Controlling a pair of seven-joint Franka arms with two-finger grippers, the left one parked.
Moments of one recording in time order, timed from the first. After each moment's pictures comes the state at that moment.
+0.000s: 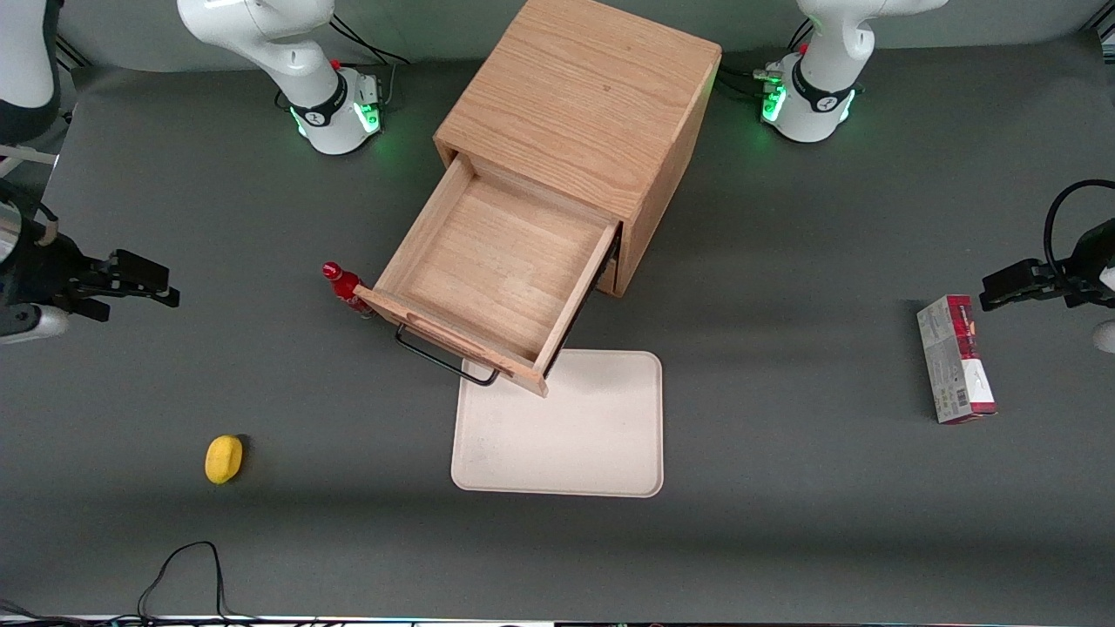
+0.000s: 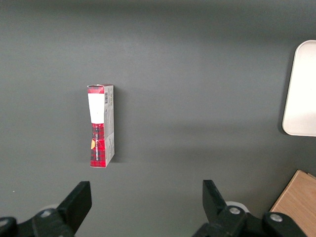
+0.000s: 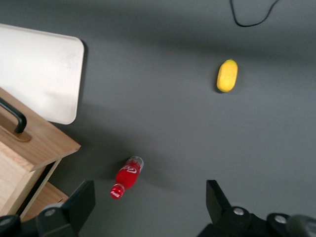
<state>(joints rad) 0.12 0.11 -0.16 -1.51 0.10 1.63 -0.16</state>
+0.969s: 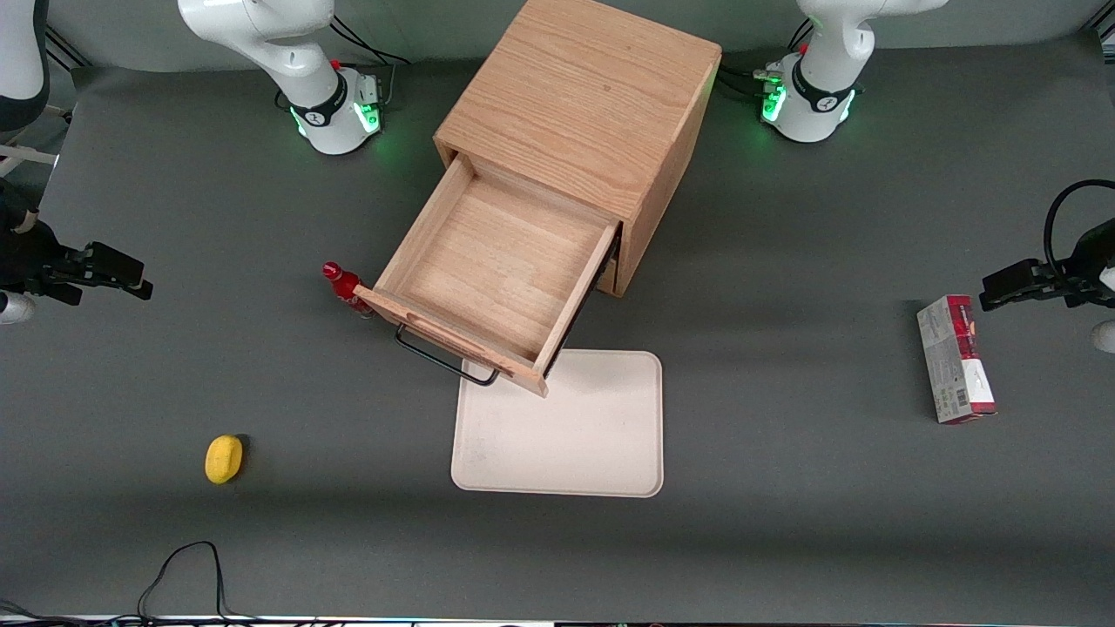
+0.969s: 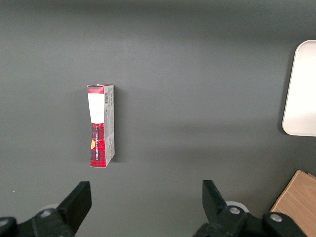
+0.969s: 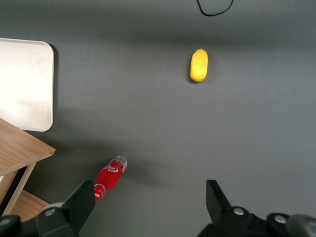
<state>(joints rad) 0.09 0.06 -0.15 -1.59 0.03 1.67 -0.09</state>
